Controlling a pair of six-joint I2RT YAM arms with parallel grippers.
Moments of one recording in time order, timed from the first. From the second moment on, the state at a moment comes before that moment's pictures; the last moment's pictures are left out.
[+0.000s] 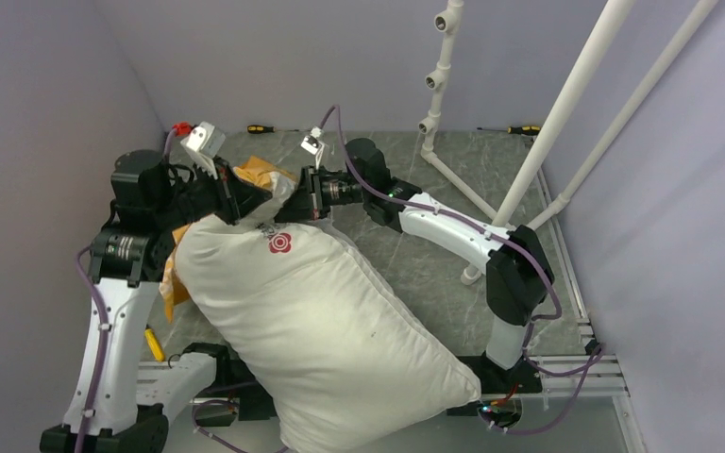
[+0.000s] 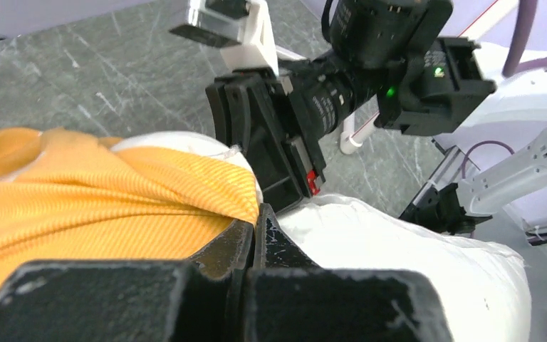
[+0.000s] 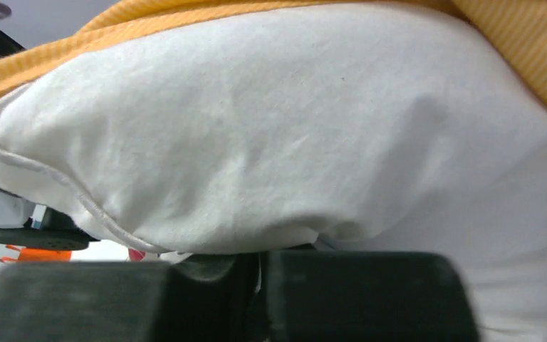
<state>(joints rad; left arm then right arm) -0.12 0.97 1.38 -0.68 0.74 -0.17 0.81 1.79 1.47 0.14 -0.77 0.77</state>
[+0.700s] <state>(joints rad) -0.13 0.74 1.05 -0.55 0.39 -0.24 0.83 1.42 1.27 -0.08 -0.48 0.47</state>
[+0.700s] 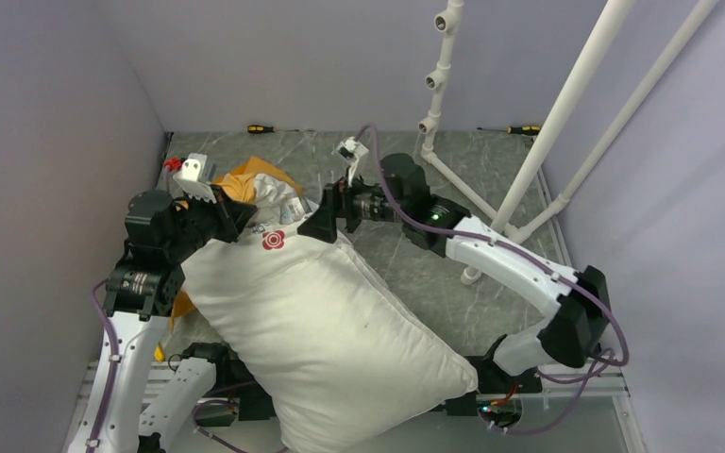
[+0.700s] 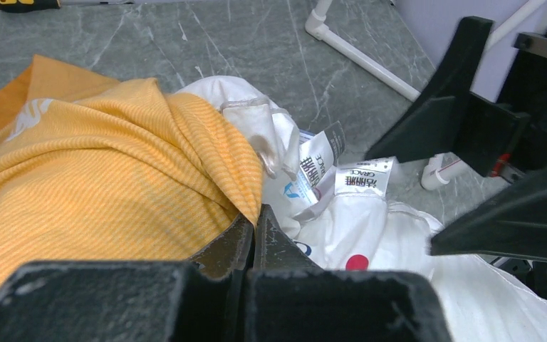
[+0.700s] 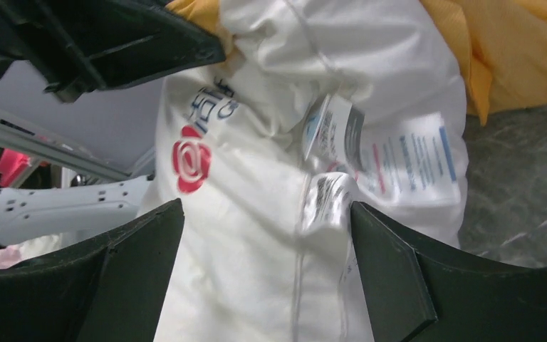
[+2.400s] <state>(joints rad) -0.13 0.97 1.44 -0.70 0.40 -0.20 0.97 1.83 1.46 0.34 -0.64 0.61</state>
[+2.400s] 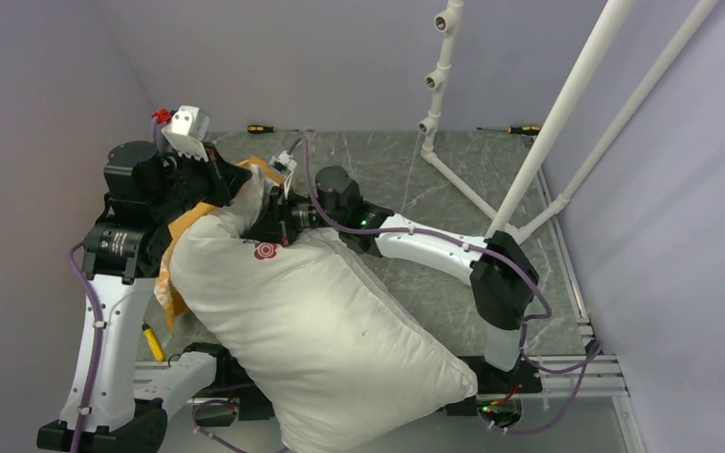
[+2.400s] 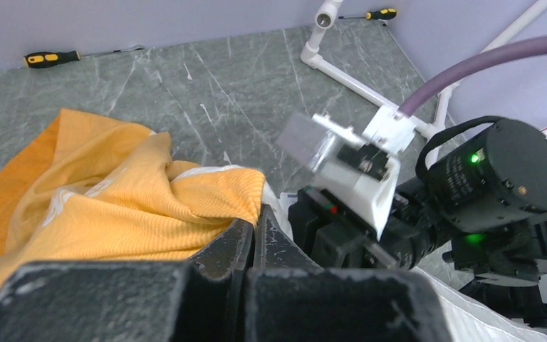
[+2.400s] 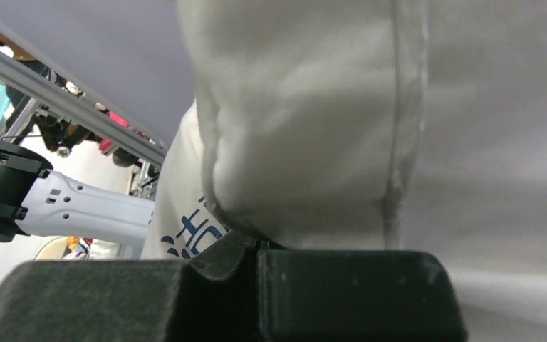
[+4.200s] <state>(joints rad) -0.13 0.78 1.09 -0.56 0.38 -0.21 0.91 1.81 1.58 -0.02 -0.41 0.32</state>
